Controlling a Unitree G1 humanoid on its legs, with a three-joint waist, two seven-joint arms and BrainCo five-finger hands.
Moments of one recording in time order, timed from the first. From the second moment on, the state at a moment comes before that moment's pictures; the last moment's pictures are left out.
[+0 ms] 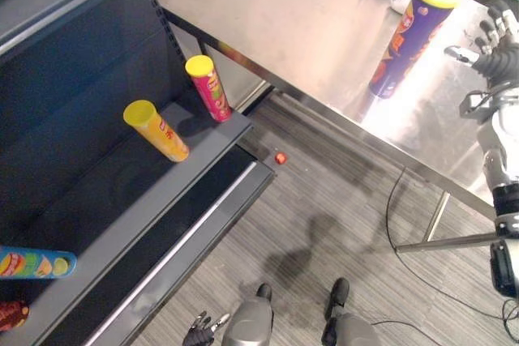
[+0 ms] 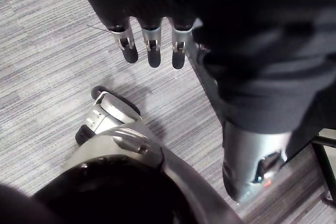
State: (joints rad) left arm 0.27 0.15 0.04 0.82 -0.41 -0.09 -0.05; right arm -0.86 -0.71 -0.02 0.58 0.40 -0.13 -0.07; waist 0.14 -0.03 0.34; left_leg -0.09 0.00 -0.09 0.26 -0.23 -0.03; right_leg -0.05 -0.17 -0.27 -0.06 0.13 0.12
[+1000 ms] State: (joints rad) left arm 0.27 0.16 0.01 0.79 -0.42 -0.10 -0.06; right arm -0.99 -0.71 0.06 0.69 0.44 -0.12 0.03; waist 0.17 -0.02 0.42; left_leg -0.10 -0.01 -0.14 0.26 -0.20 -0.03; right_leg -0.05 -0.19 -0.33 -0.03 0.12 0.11
